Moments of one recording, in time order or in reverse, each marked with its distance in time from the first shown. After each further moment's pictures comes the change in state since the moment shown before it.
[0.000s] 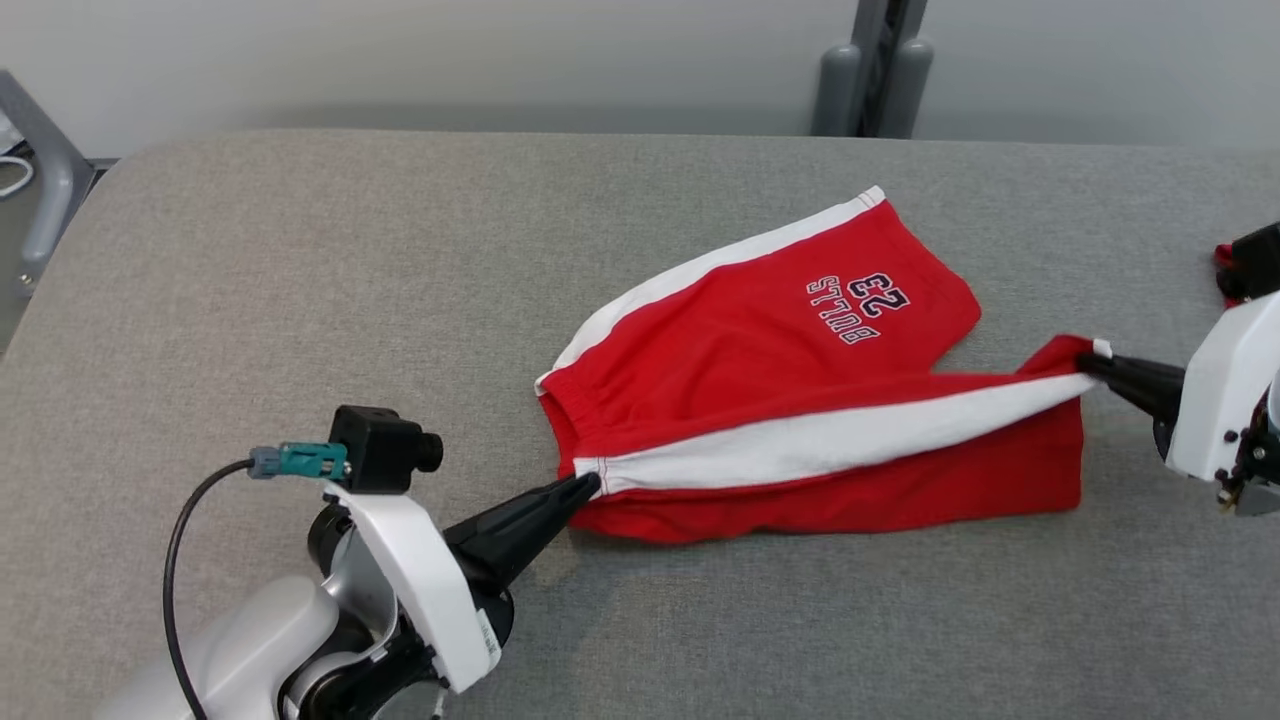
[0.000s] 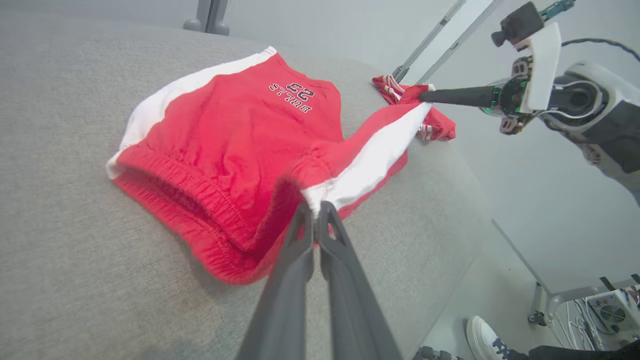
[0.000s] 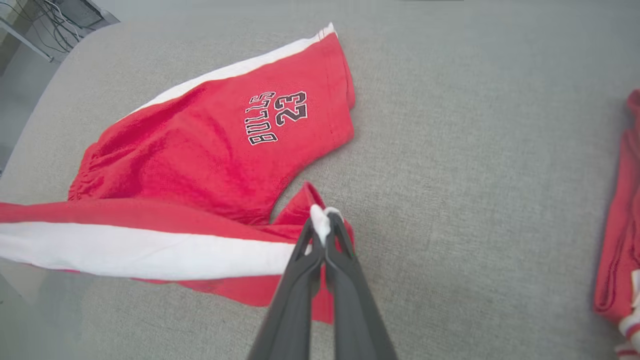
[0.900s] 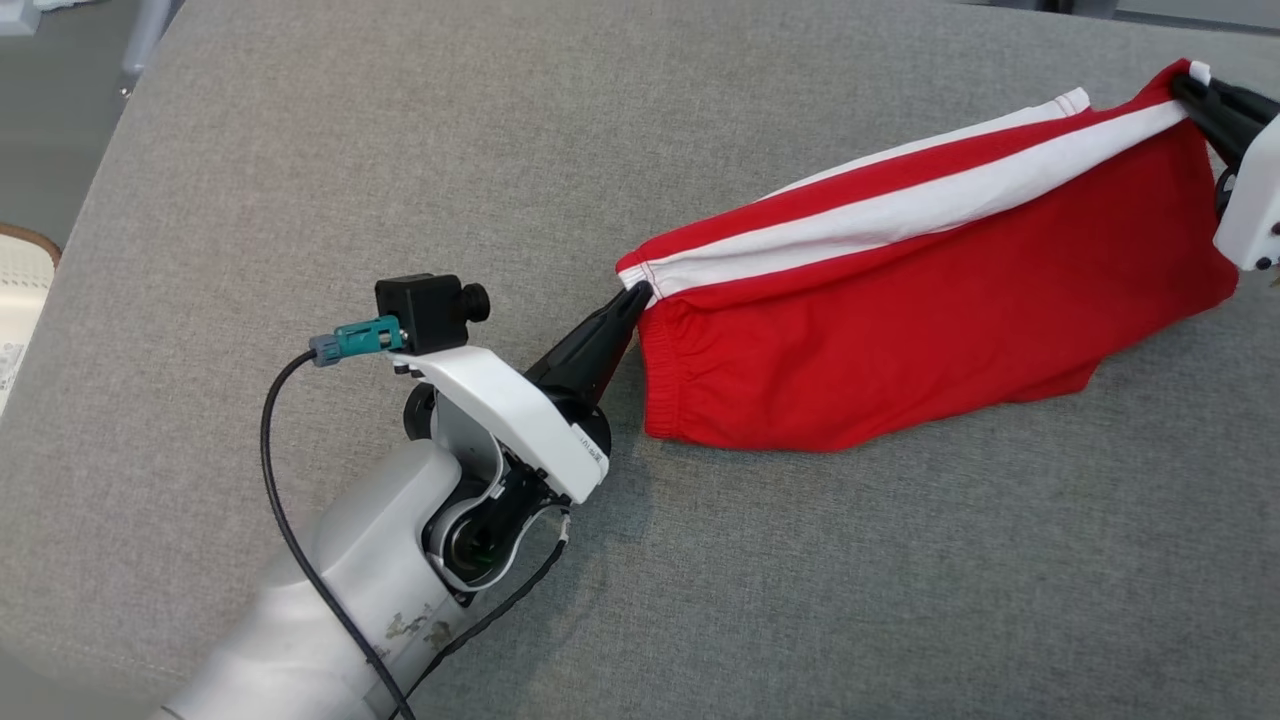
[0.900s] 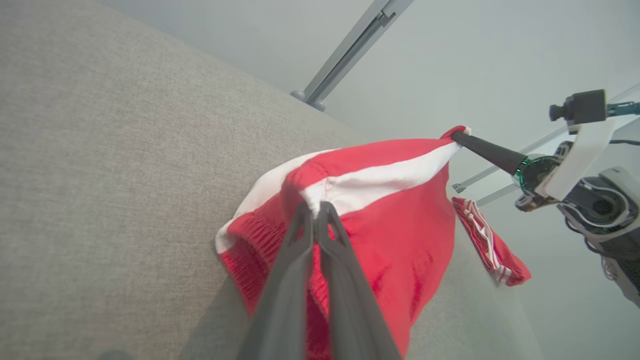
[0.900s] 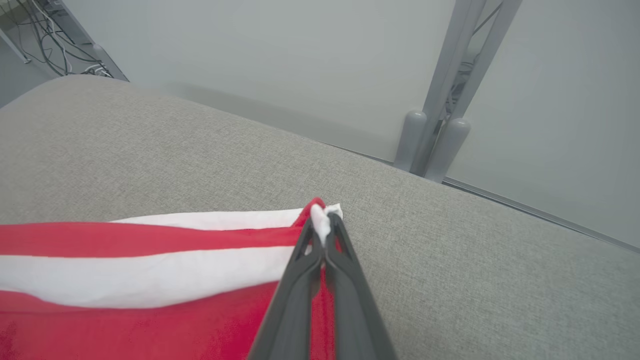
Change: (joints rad) left arm -0.185 -0.347 0.092 0.391 -0.053 -0.007 -0.194; right arm -0.350 0.050 0.036 0.172 -0.287 0.000 -0.222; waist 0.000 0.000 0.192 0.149
